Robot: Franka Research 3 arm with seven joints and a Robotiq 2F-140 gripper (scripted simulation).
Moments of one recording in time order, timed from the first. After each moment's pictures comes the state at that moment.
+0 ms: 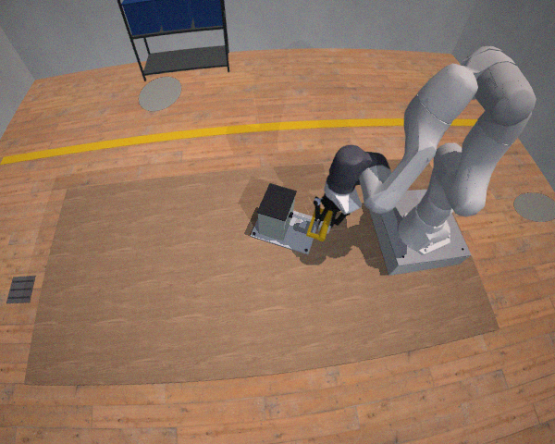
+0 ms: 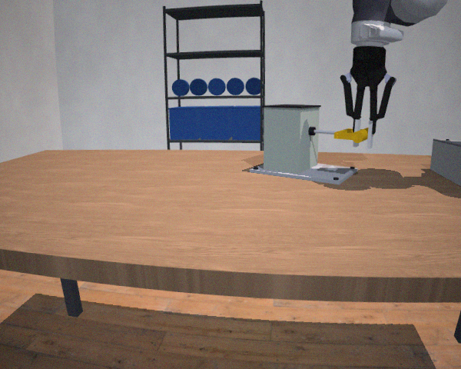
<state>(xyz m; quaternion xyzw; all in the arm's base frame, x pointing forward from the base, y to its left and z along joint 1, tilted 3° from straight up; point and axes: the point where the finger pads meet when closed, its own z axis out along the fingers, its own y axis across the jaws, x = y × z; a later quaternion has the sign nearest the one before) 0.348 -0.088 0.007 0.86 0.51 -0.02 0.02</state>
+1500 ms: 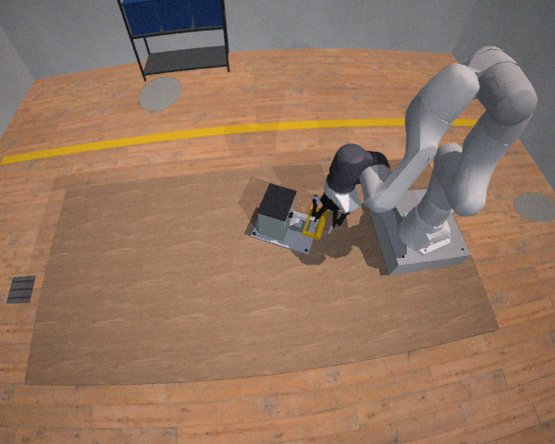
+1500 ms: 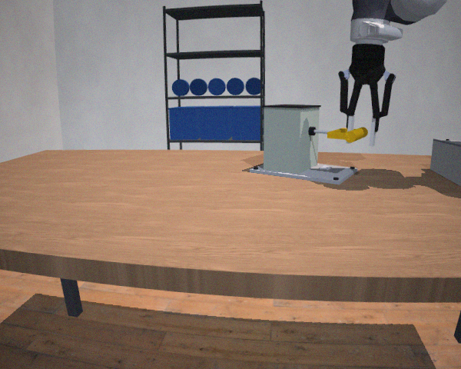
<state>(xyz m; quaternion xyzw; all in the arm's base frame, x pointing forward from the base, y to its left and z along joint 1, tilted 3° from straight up) 0.354 -0.089 0.012 0.86 0.51 -0.01 0.02</state>
